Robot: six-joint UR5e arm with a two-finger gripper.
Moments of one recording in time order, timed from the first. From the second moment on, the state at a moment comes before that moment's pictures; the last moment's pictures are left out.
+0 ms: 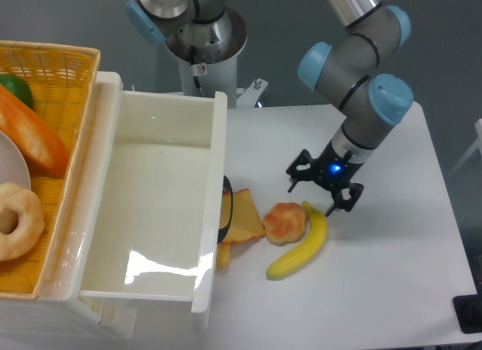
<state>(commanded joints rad) 2.78 -1.96 -1.81 -1.08 1.05 1.37</state>
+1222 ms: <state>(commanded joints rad) 2.74 -1.89 -1.98 -1.09 1.01 1.58</state>
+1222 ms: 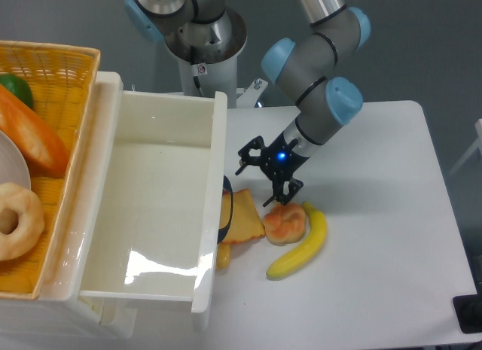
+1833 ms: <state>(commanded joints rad) 2.72 -1.91 -1.98 -1.07 1.00 1.58</state>
